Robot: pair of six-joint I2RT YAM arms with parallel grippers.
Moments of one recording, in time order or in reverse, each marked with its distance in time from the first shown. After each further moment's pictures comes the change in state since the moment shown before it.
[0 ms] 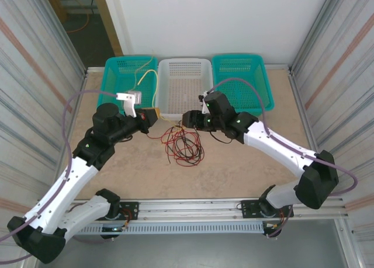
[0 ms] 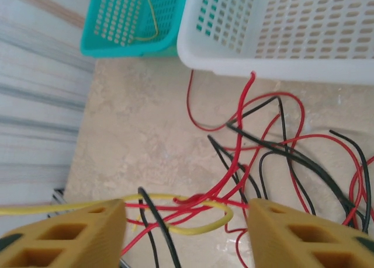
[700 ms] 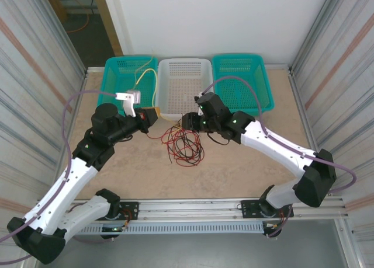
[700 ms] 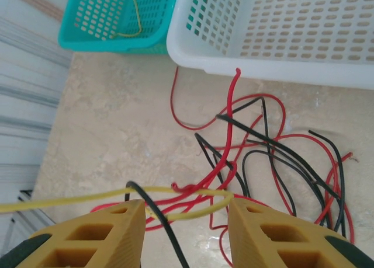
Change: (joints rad) left arm 0.000 -0.006 -0.004 0.027 0.012 -0.022; right arm 0.043 0.021 0.068 -0.093 0.122 -0.026
